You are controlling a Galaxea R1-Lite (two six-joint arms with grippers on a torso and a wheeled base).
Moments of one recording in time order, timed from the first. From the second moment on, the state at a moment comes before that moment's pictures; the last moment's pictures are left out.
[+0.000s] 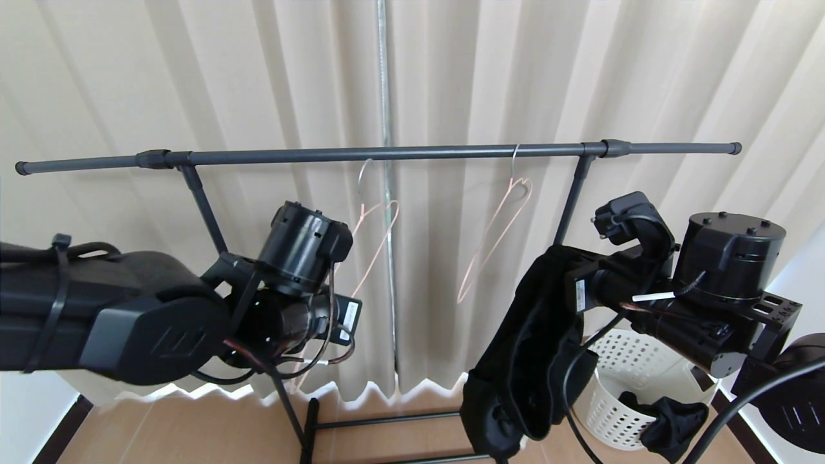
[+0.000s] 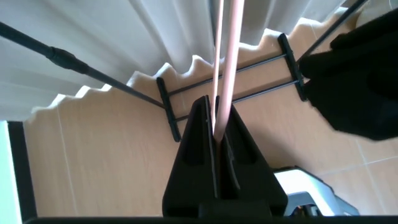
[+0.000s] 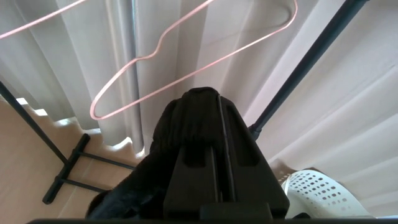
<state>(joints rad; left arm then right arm) -0.65 1.77 -1.03 0.02 0.43 -0.14 0.45 1.71 -0.63 -0.89 -0.20 -0.11</state>
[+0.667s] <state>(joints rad) -0.60 1.56 -0.52 -0.51 0.13 0.08 0.45 1.69 -0.62 -0.89 -0.21 -0.11</state>
